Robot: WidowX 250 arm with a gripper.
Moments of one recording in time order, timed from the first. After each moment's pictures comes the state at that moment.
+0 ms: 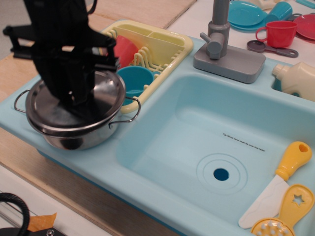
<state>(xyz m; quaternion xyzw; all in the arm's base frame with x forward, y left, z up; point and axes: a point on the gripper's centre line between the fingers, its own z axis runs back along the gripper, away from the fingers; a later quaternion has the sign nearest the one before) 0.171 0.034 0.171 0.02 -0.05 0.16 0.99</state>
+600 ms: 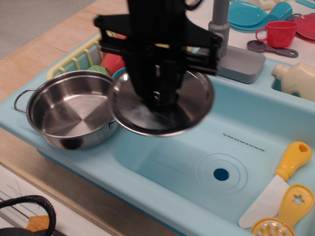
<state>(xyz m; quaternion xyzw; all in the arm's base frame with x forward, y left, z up) 0.198 -0.048 0.167 0.00 -0.05 0.07 1.00</state>
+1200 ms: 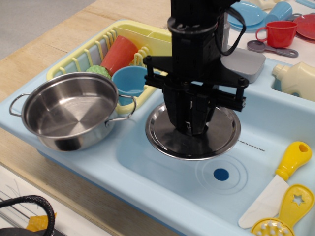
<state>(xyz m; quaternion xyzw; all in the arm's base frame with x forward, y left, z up) 0.224 -0.061 0.118 -0.05 -0.01 0.01 1.00</state>
